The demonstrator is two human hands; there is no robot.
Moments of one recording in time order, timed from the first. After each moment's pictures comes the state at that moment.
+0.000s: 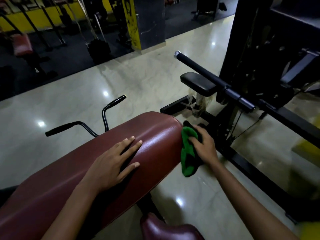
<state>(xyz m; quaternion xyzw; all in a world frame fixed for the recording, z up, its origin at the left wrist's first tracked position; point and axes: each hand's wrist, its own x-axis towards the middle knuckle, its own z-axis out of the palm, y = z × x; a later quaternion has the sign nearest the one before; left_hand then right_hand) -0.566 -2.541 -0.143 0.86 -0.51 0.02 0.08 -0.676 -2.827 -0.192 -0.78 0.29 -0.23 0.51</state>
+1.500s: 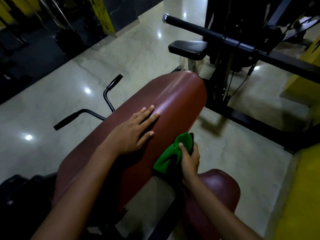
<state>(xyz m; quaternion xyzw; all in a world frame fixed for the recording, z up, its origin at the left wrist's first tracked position) -0.540 -2.472 -0.138 0.76 -0.65 -0.06 0.05 -0.711 -2.554 -0.245 -0.43 0.52 -0.31 0.67</state>
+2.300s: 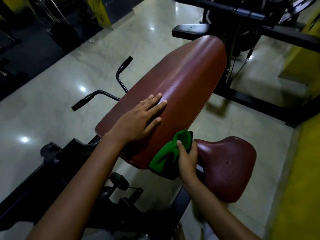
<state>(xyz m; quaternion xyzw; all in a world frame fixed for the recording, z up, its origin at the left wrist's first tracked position) -0.538 -2.335 -0.143 0.72 -0.68 -0.06 0.09 -0.704 -2.370 -0.254 -0.42 0.53 -0.34 0.65</state>
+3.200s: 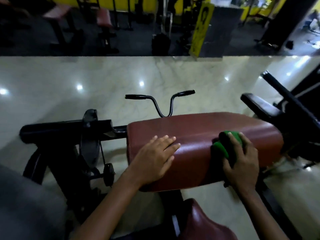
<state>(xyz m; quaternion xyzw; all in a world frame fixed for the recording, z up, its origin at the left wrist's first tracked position) -0.602 -2.316 -0.164 0.89 -0.41 0.13 0.14 -0.675 -2.581 -0.169 -0.93 0.11 -0.33 0.11</state>
